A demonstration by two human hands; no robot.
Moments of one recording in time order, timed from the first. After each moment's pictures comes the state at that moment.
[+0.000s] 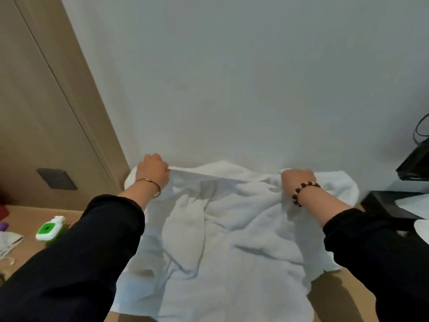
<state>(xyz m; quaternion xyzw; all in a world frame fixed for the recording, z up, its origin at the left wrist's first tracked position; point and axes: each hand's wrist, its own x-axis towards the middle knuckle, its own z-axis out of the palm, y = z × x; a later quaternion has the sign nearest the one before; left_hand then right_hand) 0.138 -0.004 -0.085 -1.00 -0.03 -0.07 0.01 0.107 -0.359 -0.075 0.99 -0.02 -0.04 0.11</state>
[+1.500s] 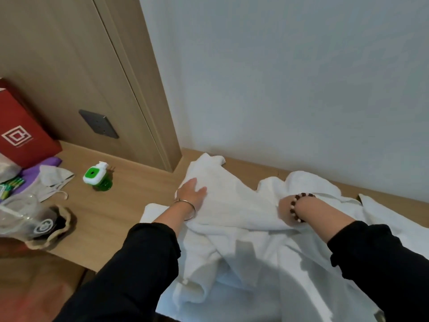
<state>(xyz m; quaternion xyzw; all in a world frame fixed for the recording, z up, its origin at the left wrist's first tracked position) 0.094 0.042 -0.276 -0.88 -0.25 0.14 -0.39 0.128 -0.228 -0.193 0.88 0.14 -0.44 0.14</state>
